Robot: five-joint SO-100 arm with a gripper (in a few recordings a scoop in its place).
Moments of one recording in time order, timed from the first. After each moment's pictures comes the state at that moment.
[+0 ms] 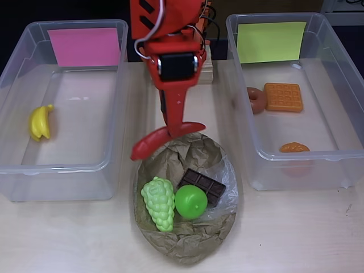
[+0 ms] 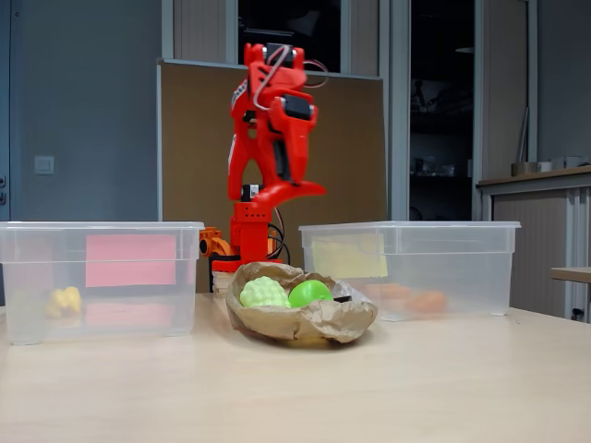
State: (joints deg) arm -0.3 97.5 83.9 79.8 -19.7
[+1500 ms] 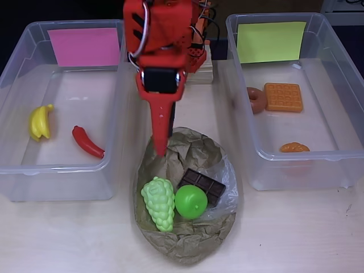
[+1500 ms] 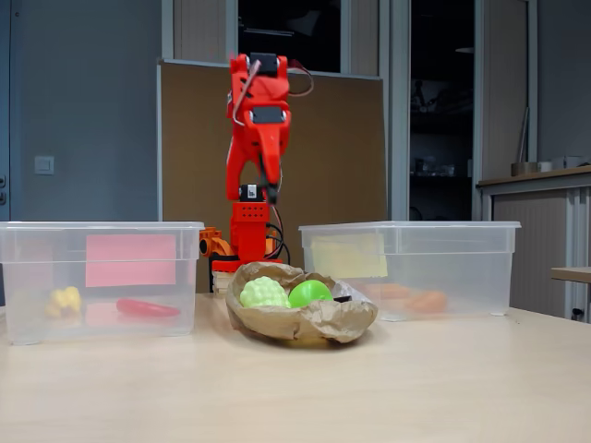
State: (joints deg) arm -1.1 92.1 88.9 75.1 0.3
